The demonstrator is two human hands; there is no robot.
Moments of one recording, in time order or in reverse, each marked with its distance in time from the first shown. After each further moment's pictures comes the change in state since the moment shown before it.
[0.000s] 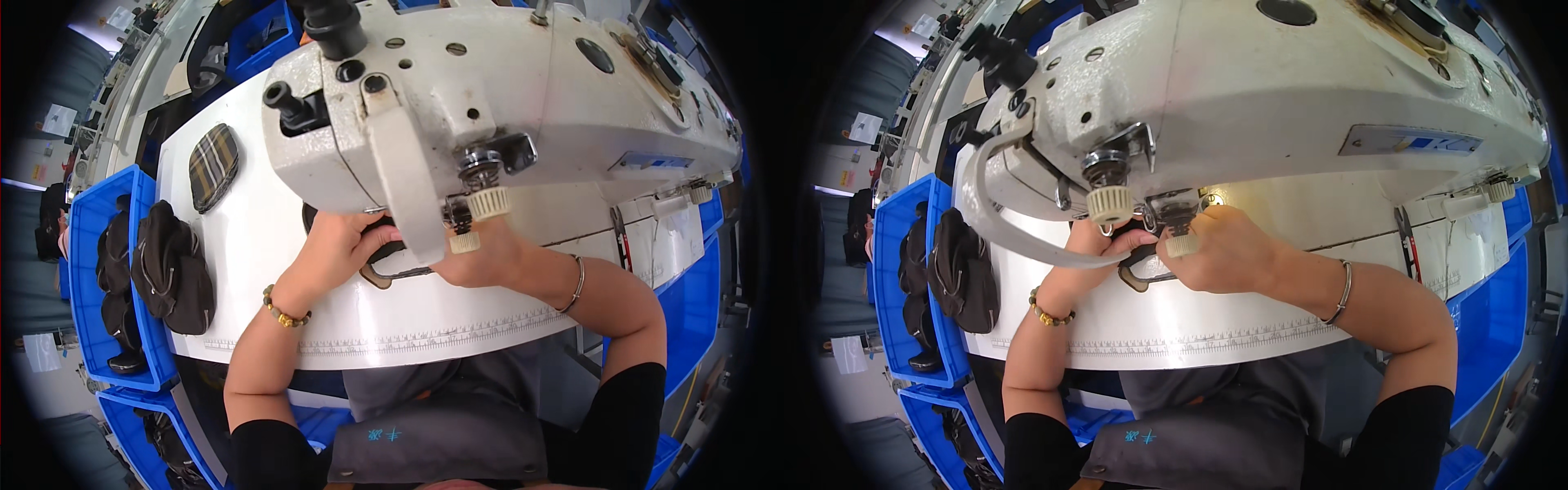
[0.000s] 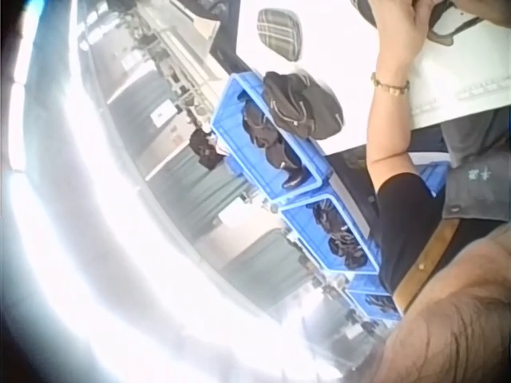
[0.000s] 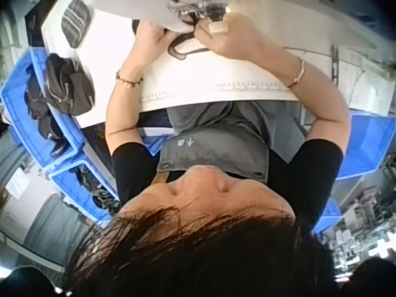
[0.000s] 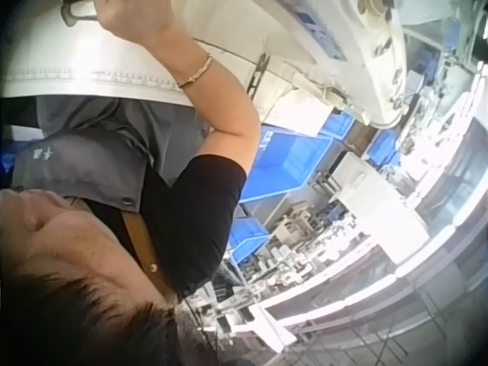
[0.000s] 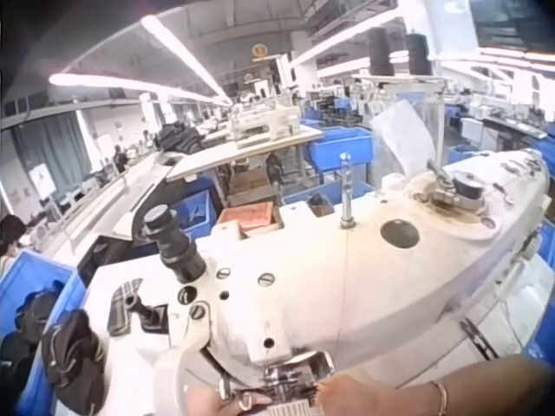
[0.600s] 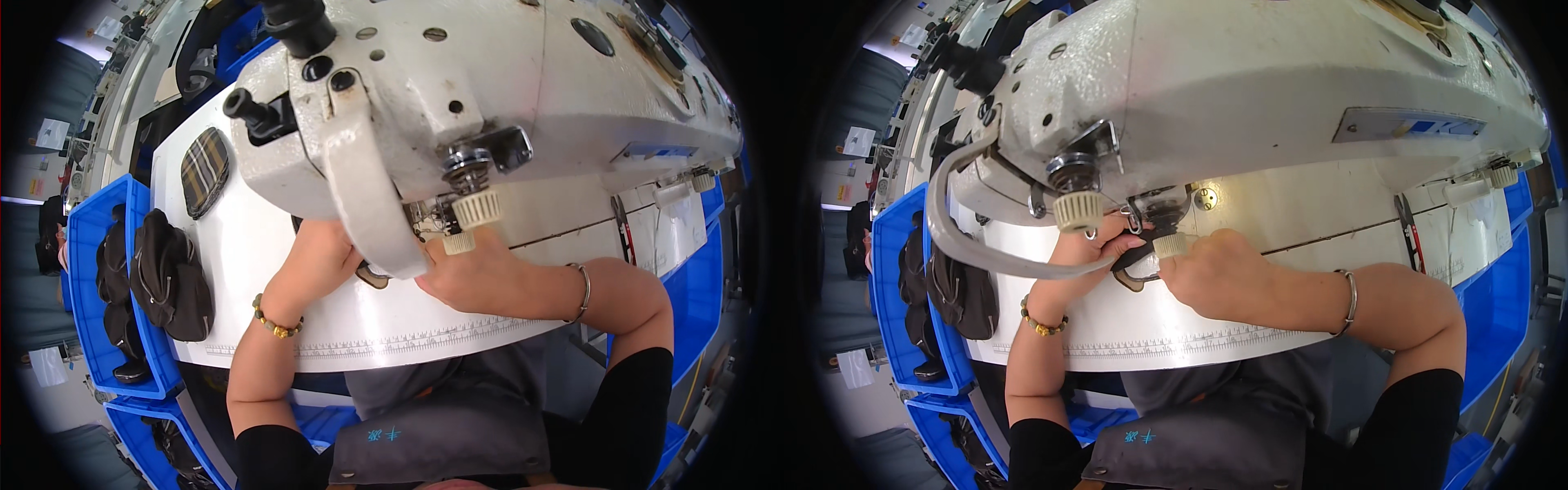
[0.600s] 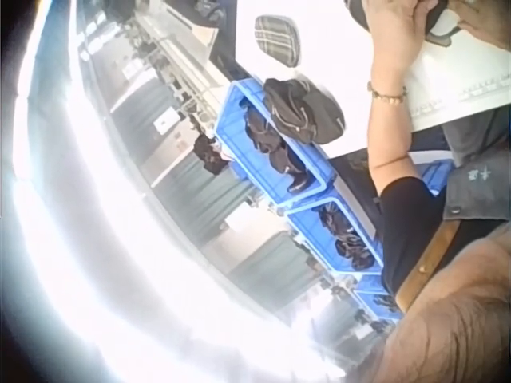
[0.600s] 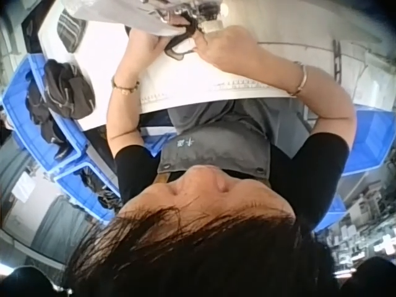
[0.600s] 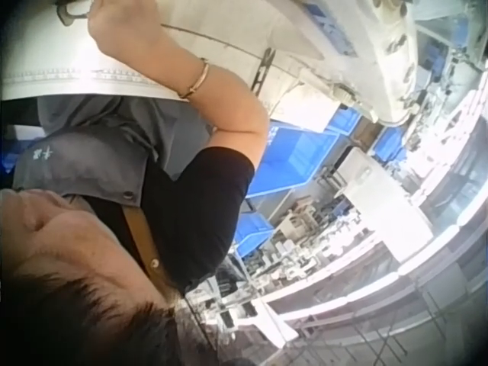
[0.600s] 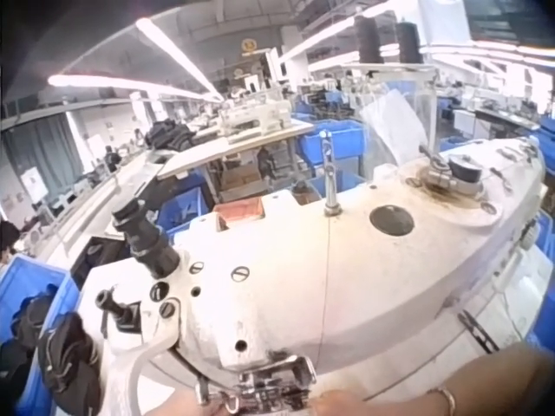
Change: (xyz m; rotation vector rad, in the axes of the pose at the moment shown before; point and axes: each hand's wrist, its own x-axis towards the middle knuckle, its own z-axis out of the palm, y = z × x) left_hand -0.007 -0.017 0.000 0.168 -0.045 0.111; right_hand 0.006 -0.032 -0.035 0.129 -0.246 0.169
